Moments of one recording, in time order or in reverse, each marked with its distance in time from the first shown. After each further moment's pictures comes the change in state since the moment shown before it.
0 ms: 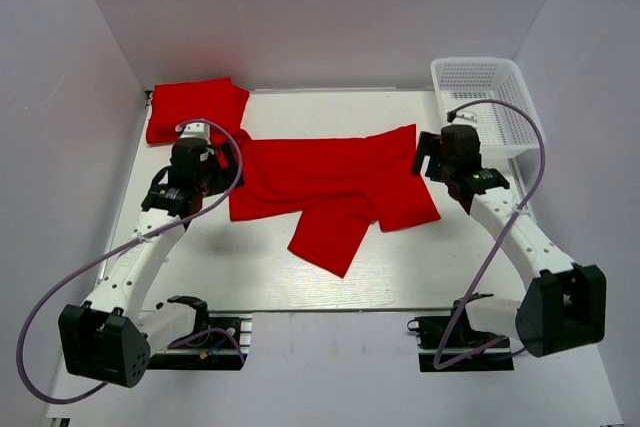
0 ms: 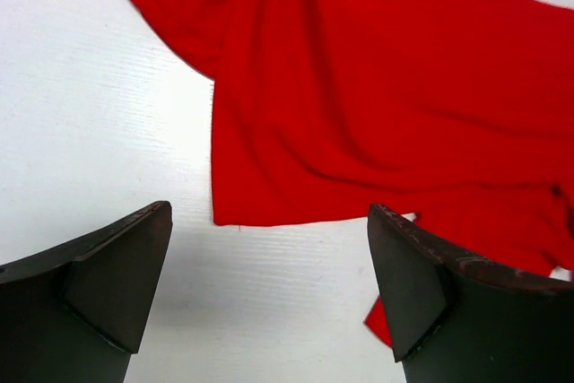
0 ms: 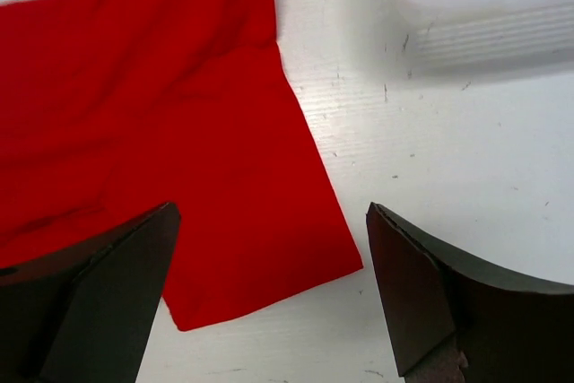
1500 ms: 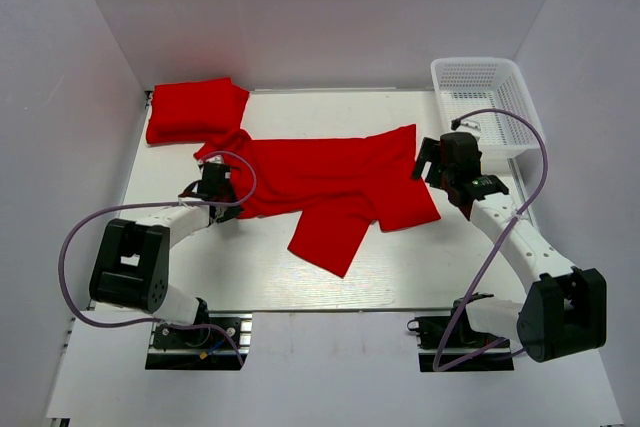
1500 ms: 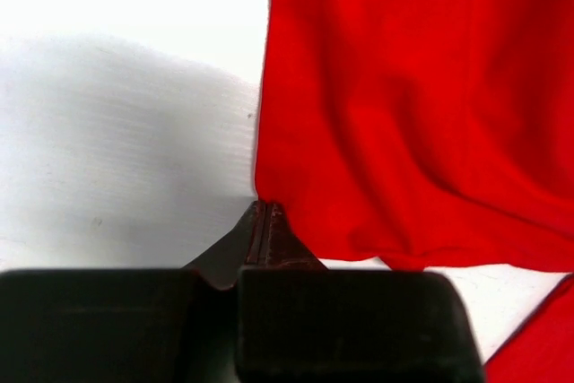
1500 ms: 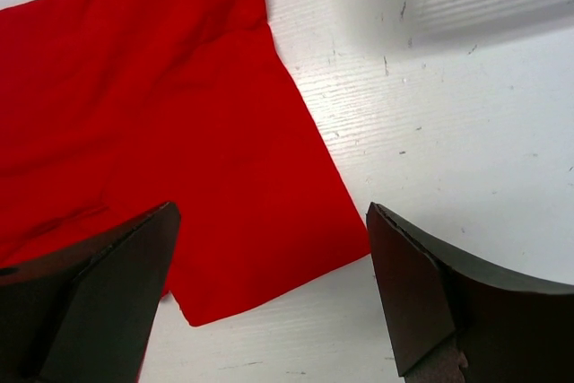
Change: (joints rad) left arm 0.018 0.375 -0.230 0.307 -0.002 -0.129; right arm -0.001 -0.052 -0.056 0.012 0.015 0.089
